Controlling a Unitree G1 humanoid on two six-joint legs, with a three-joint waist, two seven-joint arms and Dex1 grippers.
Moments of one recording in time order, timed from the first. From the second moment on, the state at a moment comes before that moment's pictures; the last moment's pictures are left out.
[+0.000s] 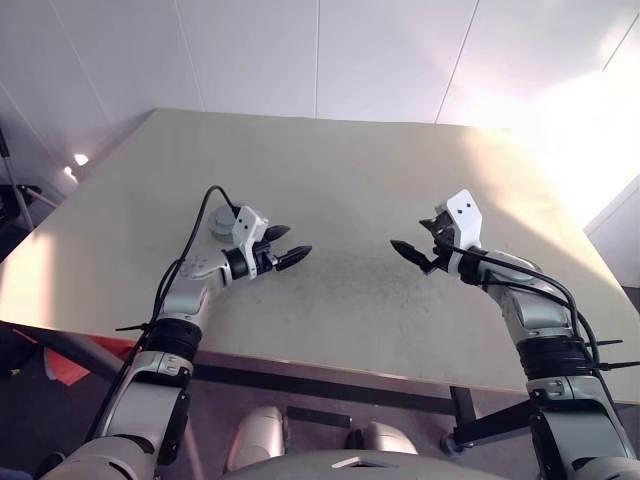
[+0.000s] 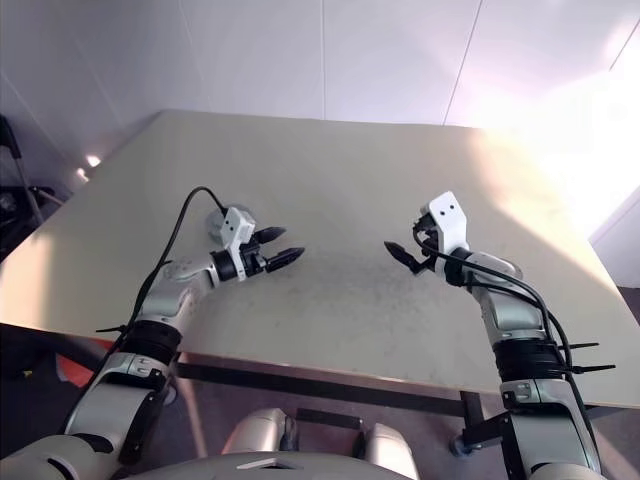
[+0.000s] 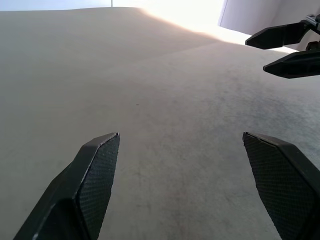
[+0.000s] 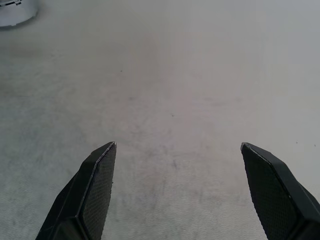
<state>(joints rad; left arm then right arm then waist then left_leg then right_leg) -0.51 0.27 -0.04 0.50 -0.29 0.13 -0.88 -0.38 -0.52 -0.03 0.25 0.20 0.31 0.69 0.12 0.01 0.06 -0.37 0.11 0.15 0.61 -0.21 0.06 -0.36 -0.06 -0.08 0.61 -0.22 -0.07</state>
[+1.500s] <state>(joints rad) -0.56 0.27 -0.01 0.57 -0.28 0.08 -0.85 -0.46 -0.49 -0.03 0.35 0.16 0.26 0.67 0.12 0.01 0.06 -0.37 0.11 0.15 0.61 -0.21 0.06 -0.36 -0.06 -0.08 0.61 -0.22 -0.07</state>
